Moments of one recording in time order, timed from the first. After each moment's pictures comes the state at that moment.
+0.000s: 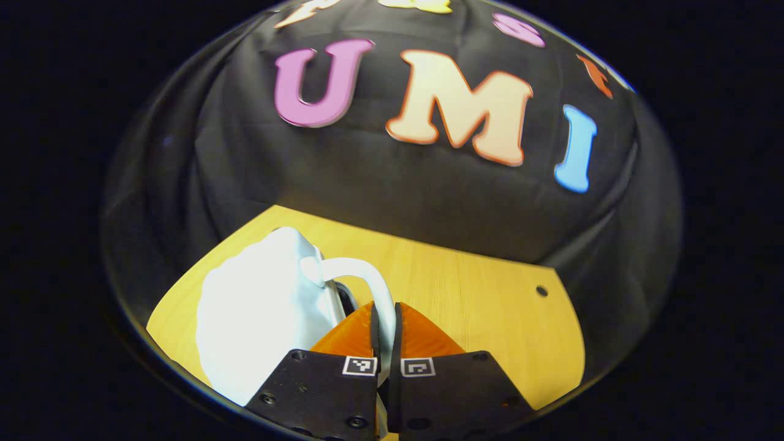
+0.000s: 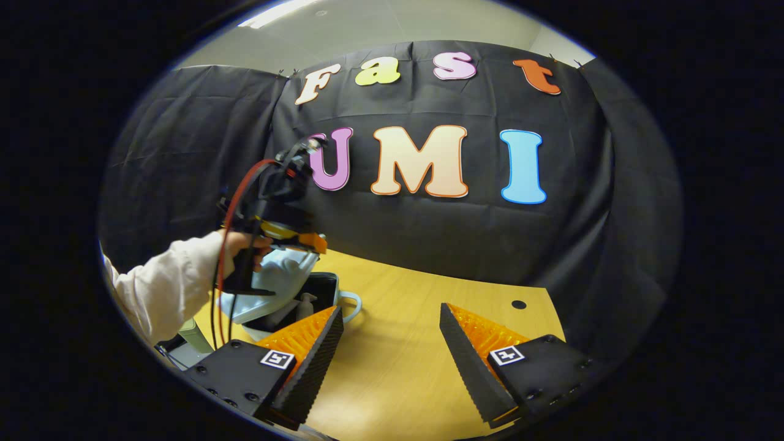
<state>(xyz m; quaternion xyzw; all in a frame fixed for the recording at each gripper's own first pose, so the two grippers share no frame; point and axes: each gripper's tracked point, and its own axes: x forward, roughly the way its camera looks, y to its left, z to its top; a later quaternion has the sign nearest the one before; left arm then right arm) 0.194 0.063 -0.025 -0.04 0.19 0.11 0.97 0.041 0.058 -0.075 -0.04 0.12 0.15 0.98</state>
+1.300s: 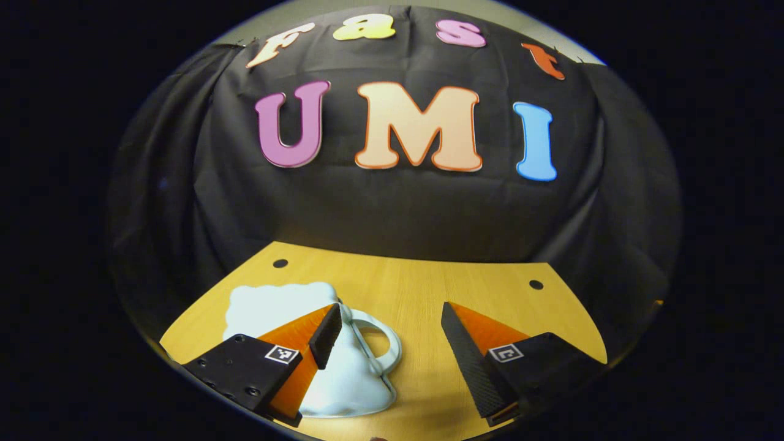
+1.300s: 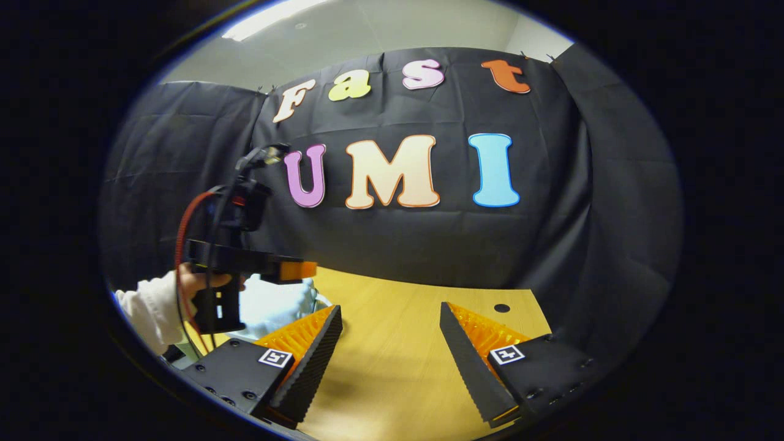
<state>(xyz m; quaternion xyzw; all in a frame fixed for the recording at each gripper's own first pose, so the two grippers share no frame) 0.125 0.020 0.036 0.02 0.07 0.10 0.99 0.060 0.011 -0.059 0.01 0.08 0.12 0.99</state>
